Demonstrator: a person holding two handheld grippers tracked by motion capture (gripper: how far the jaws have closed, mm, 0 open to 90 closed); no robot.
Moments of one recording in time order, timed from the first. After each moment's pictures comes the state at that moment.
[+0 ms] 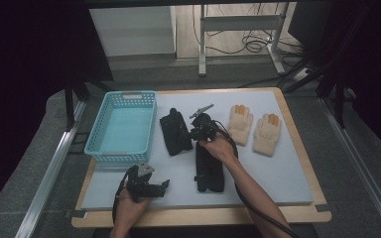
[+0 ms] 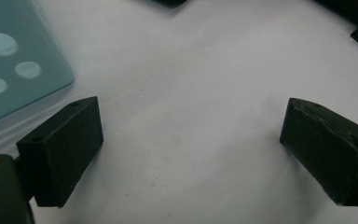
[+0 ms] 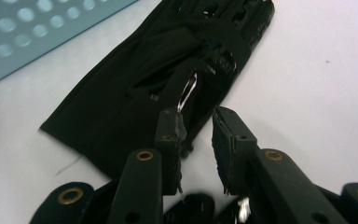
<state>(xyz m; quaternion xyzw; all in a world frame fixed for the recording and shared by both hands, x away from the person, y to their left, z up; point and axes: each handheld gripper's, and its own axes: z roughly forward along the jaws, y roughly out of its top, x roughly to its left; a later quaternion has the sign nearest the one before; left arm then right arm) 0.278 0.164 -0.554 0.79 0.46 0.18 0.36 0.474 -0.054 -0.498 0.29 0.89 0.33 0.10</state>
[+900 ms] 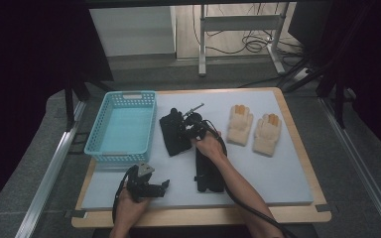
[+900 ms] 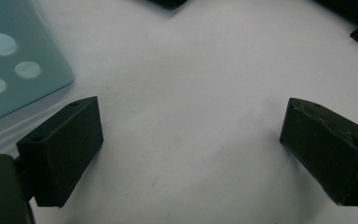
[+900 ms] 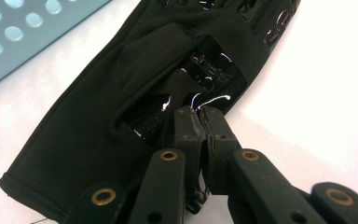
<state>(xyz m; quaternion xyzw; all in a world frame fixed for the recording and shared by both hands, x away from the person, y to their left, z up) 0.278 0.164 -0.554 0.79 0.46 0.18 0.36 0.490 -0.027 -0.519 0.34 0.89 0.31 0.09</state>
